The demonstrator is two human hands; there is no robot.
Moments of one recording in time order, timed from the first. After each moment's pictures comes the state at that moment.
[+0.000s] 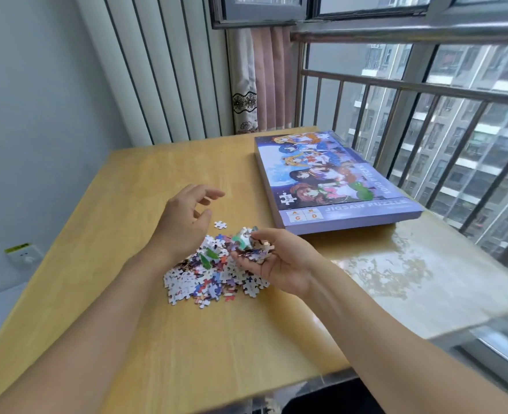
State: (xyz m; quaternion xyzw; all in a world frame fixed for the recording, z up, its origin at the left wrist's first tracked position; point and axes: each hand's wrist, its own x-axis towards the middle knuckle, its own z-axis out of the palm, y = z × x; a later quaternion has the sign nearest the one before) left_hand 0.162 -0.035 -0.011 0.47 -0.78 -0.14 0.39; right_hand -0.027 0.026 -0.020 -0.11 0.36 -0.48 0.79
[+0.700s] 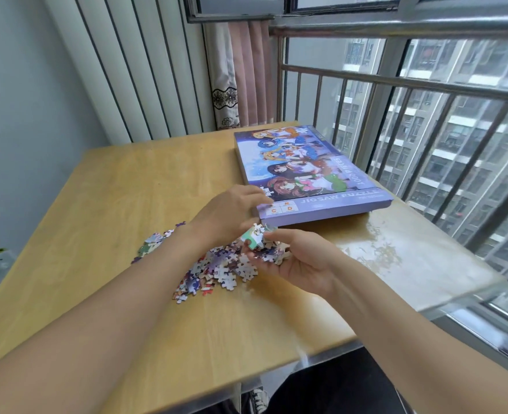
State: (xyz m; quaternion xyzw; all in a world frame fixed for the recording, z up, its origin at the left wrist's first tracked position) left_hand 0.074 -0.055 -0.018 0.34 -0.92 -0.04 0.19; right_hand -0.079 0.060 -0.013 -0.18 0.38 -0.49 0.77
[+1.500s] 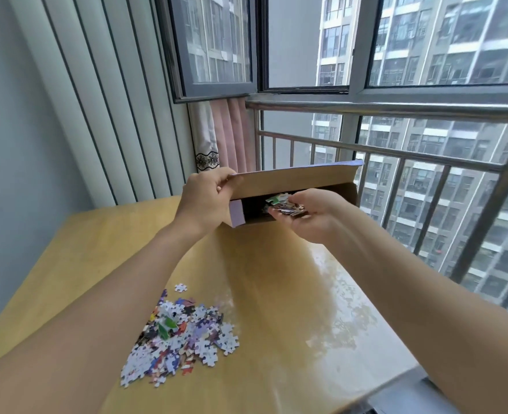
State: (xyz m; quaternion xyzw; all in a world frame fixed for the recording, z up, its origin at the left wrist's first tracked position) left_hand 0.035 -0.082 0.106 0.38 -0.79 -0.12 0.47; right_hand -0.149 -0.011 0.123 -0.11 0.41 -0.64 0.64
